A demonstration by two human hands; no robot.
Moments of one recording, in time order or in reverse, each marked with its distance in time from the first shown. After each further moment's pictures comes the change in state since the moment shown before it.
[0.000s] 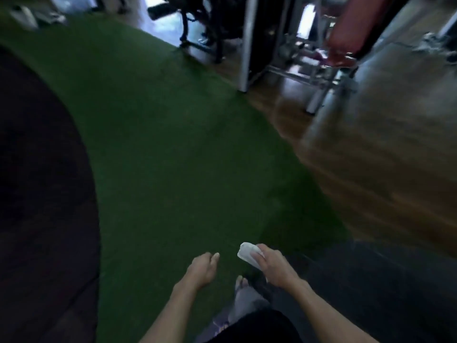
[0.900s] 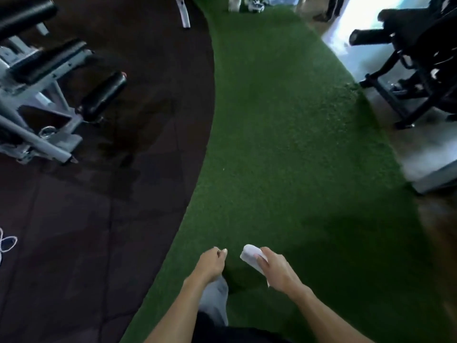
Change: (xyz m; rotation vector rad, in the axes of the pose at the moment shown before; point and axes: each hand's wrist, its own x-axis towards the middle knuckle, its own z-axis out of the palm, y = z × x) left_hand 0.340 -0.147 -0.511 -0.644 0.274 -0.412; right_hand 0.523 -0.547 -0.002 -0.470 -0.364 -0.419
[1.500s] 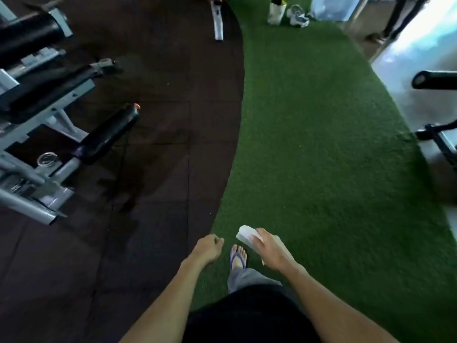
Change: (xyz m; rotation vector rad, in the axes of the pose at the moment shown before) left_hand 0.337 0.232 -0.342 -0.045 0.057 -0.053; right_hand 0.447 -0.235 -0.264 -0.043 -0.024 -0.117
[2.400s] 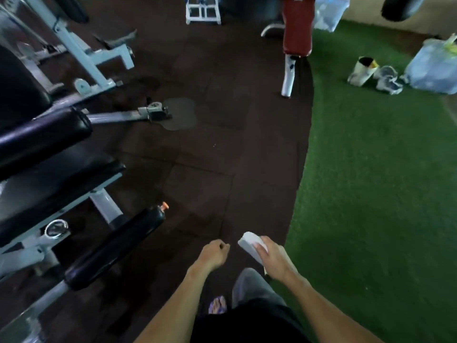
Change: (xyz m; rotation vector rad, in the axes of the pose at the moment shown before) left_hand 0.435 0.229 -0.563 -0.274 0.168 -0.087; right_hand 0.635 -0.402 -0.265 -0.097 -0.091 -0.203
